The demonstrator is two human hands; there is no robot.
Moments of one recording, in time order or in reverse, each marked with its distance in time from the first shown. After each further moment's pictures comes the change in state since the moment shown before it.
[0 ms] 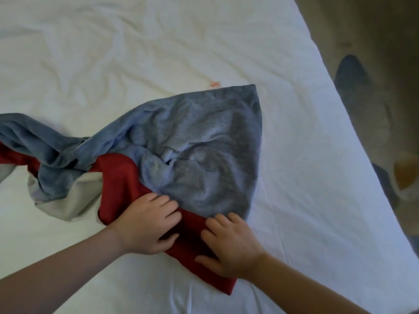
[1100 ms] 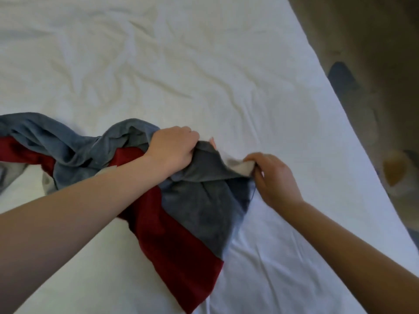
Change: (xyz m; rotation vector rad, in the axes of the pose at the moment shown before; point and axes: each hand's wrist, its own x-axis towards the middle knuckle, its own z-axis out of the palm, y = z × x) left_hand 0.080 -0.069 -0.058 0.021 0.086 -0.391; right_hand 0.032 0.053 -0.057 0.290 0.416 0.535
